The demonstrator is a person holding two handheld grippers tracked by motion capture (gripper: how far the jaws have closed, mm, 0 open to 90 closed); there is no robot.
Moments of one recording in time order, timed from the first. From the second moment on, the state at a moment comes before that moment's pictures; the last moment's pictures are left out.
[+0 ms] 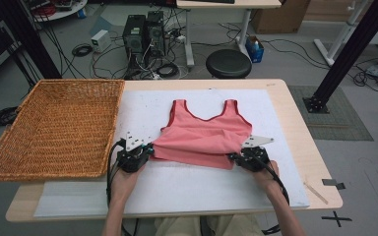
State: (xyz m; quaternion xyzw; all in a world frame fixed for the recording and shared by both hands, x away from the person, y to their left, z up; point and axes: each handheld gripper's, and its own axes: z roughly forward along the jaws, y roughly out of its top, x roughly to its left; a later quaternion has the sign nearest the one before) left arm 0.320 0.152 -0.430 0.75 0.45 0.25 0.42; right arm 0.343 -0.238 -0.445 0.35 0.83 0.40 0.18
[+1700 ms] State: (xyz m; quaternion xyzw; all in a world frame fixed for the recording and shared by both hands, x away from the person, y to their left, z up) left arm 0.321 0.100 -0.431 0.78 0.40 0.20 0.44; right arm 0.306 -0.360 -0.429 0.47 0.74 0.43 0.23
